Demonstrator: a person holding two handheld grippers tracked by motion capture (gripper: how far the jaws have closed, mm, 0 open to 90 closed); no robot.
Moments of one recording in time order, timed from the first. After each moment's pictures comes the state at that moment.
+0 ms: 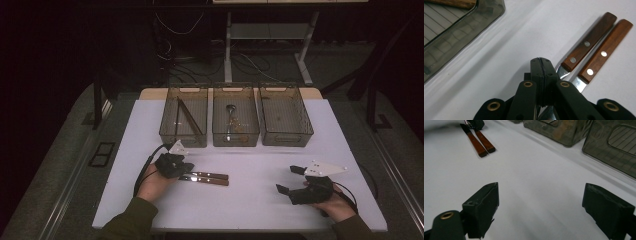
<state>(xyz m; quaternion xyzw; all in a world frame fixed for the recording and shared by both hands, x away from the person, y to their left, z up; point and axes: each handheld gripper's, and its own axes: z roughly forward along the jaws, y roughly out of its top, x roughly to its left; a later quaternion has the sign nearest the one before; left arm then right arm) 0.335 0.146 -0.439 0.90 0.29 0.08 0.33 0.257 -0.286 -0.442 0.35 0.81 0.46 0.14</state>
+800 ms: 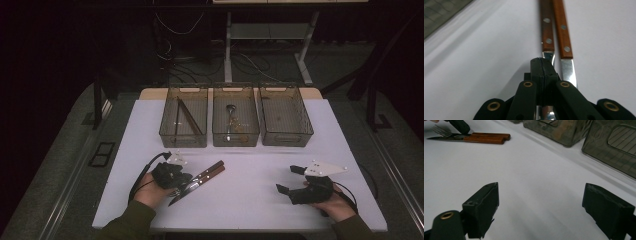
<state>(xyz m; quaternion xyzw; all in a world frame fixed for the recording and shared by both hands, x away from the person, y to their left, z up) 0.304 0.148 -0.436 0.91 0.28 0.06 0.31 0.257 -0.286 -0.442 0.35 0.81 0.45 0.14</state>
